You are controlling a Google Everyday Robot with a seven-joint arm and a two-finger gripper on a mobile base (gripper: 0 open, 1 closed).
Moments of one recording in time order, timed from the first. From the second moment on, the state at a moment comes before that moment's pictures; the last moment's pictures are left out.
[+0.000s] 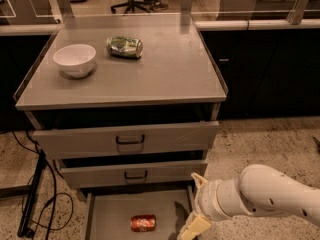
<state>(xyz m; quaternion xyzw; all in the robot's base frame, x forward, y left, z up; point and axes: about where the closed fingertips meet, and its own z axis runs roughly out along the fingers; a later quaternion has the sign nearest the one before) 0.391 -0.085 0.580 -0.56 0.76 0.19 0.27</state>
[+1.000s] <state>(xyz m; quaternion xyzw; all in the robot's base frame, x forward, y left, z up) 0.417 -0.088 0.523 -0.55 0.77 0.12 0.30</state>
